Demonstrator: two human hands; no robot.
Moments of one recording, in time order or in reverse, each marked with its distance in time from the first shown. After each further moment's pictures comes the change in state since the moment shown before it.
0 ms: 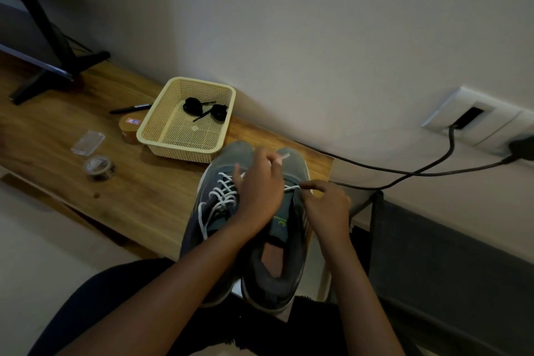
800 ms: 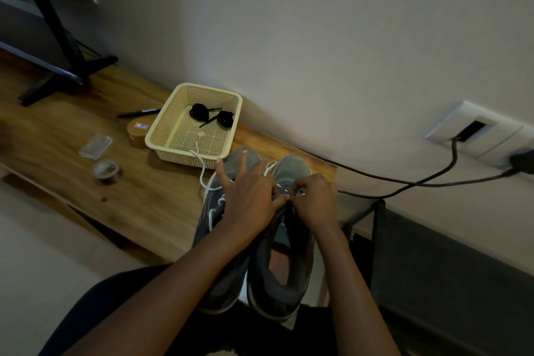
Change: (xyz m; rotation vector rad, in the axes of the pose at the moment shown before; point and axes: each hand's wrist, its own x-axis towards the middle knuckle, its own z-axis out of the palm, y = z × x) left_hand 0.000 -0.007 -0.031 0.785 -0.274 0.078; right_hand 0.022 -0.017 0.019 -0.350 -0.140 -0.118
